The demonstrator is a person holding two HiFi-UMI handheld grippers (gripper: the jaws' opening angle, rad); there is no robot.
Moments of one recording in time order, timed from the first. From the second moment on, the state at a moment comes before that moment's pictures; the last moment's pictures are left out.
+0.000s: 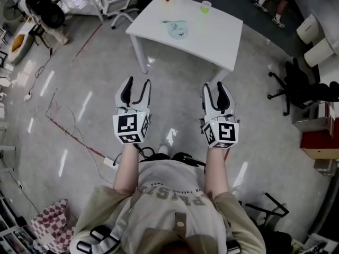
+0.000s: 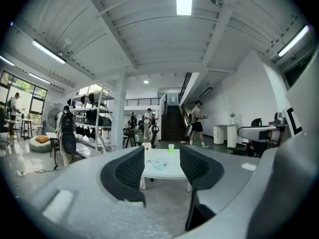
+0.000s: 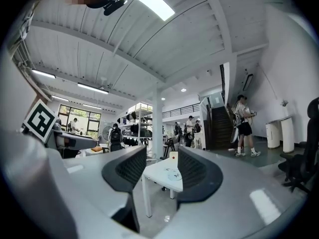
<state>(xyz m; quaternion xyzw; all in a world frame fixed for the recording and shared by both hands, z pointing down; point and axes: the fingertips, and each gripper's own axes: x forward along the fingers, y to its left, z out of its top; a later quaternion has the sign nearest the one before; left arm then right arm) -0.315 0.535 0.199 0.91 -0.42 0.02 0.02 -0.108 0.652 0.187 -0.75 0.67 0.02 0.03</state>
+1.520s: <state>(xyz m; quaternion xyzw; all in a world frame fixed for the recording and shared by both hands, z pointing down) -0.168 0.407 0.266 0.86 -0.50 0.10 0.07 0.075 0.479 0.252 -0.69 0.72 -0.06 0.00</state>
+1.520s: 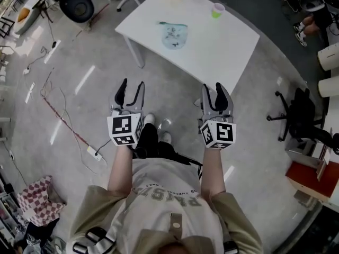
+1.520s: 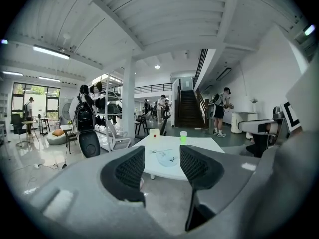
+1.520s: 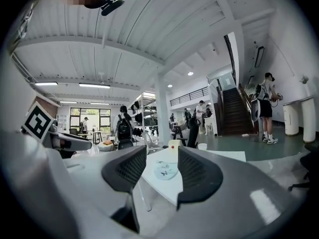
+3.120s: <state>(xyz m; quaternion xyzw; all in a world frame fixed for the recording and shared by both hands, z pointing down) -0.153 0.169 0.301 0.89 -0.44 0.12 0.10 0.094 0.280 0.274 -0.74 0.66 -0.08 -0.04</state>
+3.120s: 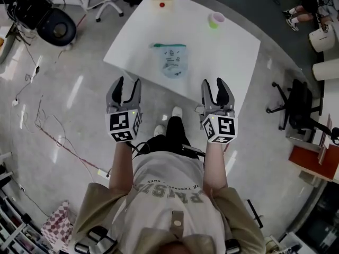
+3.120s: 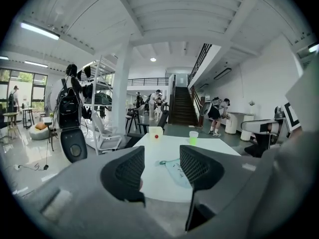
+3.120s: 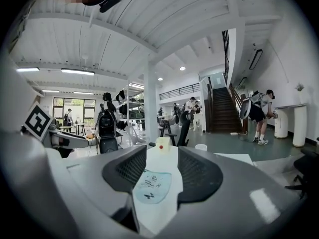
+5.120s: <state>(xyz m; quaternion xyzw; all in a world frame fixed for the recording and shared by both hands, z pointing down) -0.031 0.005 0.475 0.85 -0.38 0.30 0.19 0.181 0.029 0.410 -0.59 0.77 -0.20 -0.15</state>
